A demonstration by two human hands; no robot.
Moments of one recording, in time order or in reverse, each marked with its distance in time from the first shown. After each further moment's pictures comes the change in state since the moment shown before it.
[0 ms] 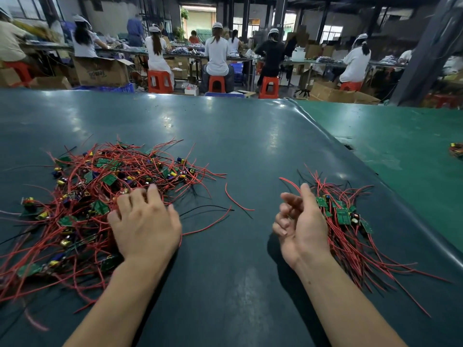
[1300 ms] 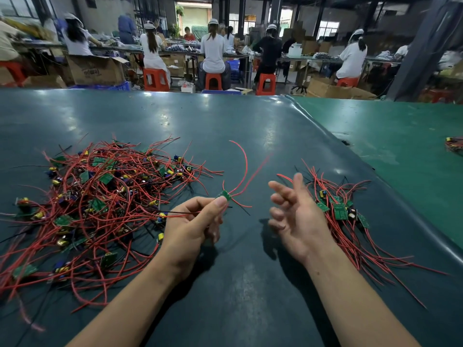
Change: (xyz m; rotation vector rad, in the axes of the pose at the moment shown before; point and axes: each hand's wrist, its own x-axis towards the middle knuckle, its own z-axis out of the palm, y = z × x) left_hand -0.028 0.042 0.004 -1.740 -0.565 -0.108; right_hand 0.004 -0.007 -0.003 -0.185 -0.162 0.087
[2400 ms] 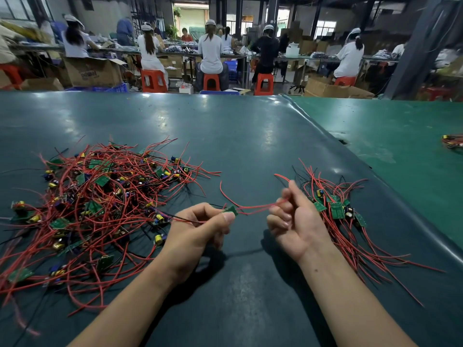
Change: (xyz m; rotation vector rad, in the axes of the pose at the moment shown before) left_hand -0.005 0.004 0.005 0.102 -0.093 -0.072; right_hand 0.008 -0.003 -0.004 0.362 -0.019 0.117
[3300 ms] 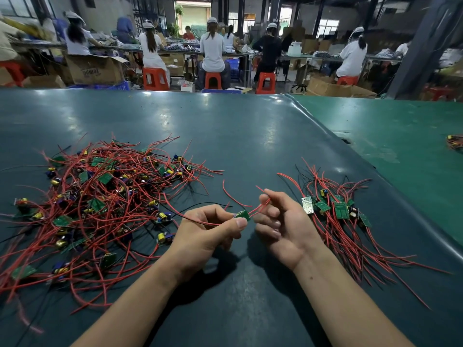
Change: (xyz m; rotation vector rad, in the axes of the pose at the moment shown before) left_hand -0.004 0.003 0.004 0.083 -0.084 -0.017; right_hand -0.007 0.020 0.009 -0.106 -0.103 0.141
